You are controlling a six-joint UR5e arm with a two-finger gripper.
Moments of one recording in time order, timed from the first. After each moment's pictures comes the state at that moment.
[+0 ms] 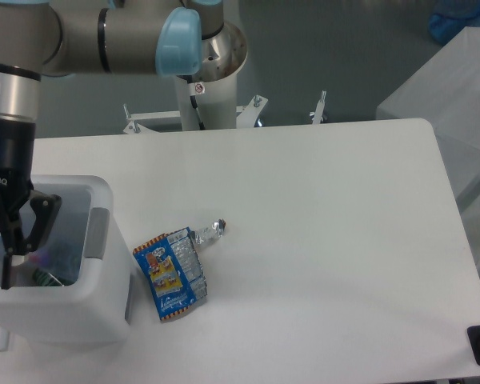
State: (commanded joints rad) arm 2.02 -1.85 -1.38 -0.53 1.43 -0.05
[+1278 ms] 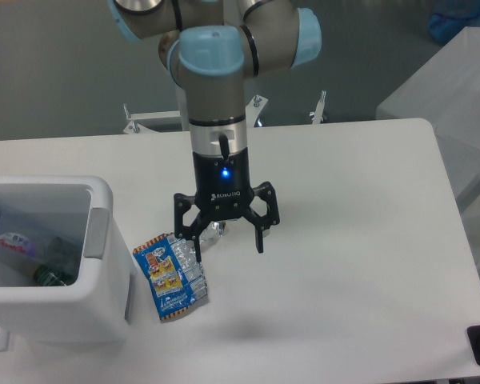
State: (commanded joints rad) arm 2.40 -1.78 -1.82 -0.60 1.39 0.42
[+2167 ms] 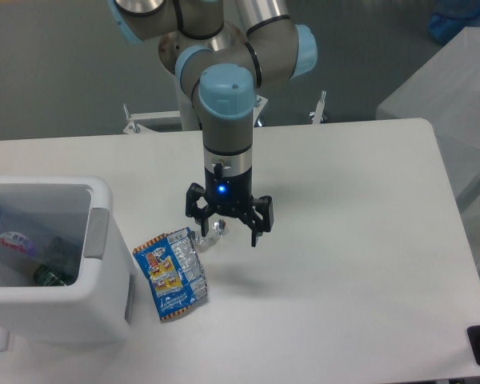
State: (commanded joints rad) arm 2.39 -1.77 -1.97 -0.66 1.47 0.72
